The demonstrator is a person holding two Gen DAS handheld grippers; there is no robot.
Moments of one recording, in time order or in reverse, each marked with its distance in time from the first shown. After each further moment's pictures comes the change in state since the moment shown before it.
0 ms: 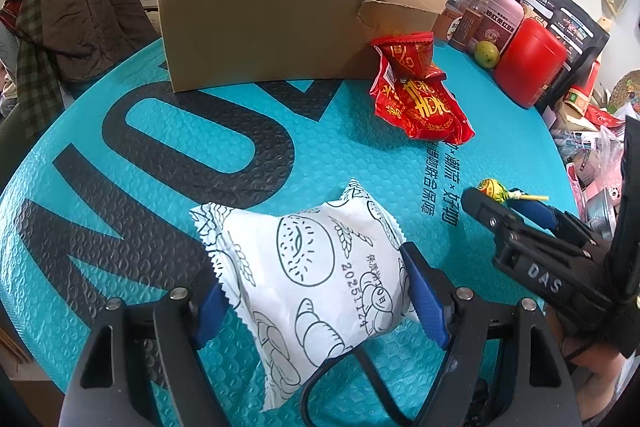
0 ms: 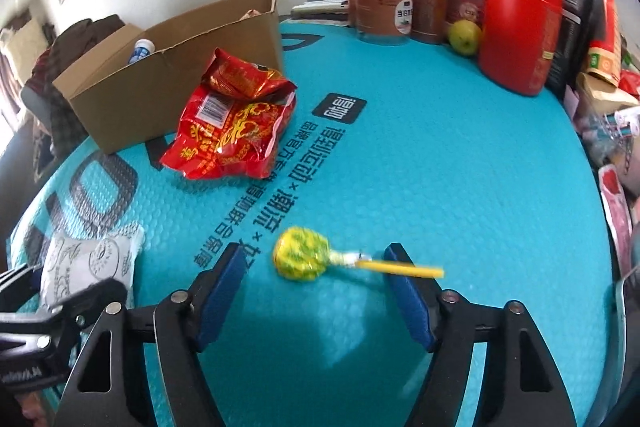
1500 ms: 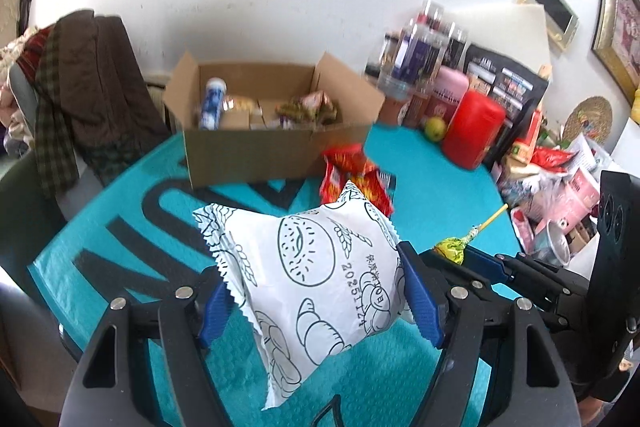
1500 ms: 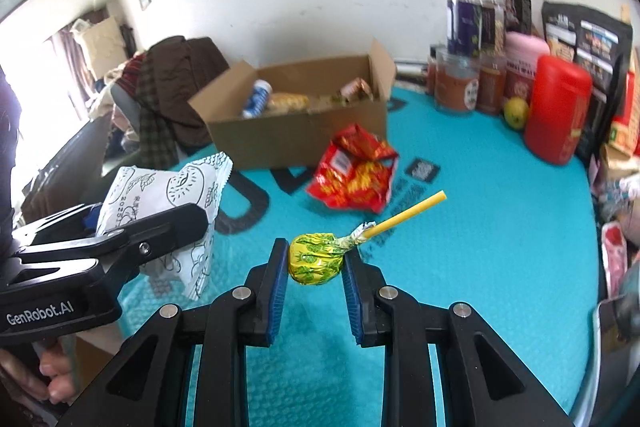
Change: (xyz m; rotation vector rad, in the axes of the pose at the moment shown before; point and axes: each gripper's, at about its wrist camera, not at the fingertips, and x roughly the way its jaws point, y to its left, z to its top) left arm -0.111 -0.017 0.004 0.050 -0.296 -0.056; right arm -0.104 0.042 -0.005 -0.149 -0.146 0.225
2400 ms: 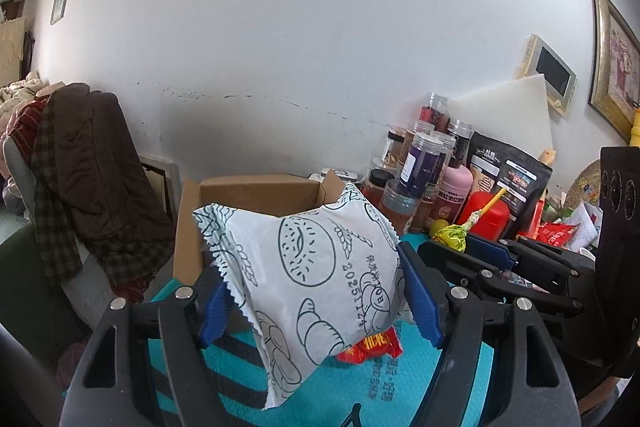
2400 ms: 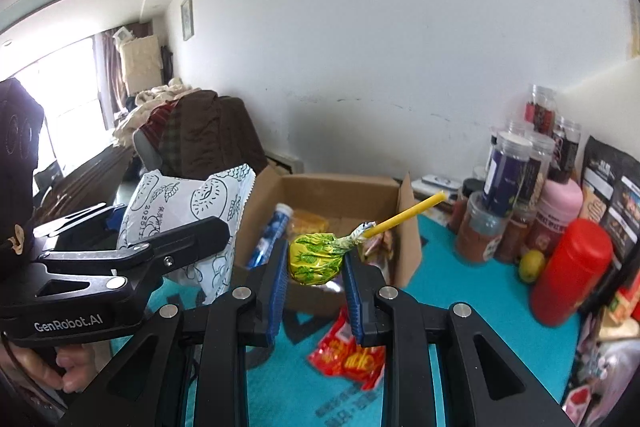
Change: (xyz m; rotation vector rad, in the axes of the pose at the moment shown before) left arm -0.002 0.015 0.115 0.031 -0.228 -0.011; right arm -0.002 0.013 0.135 -0.174 -0.201 0.057
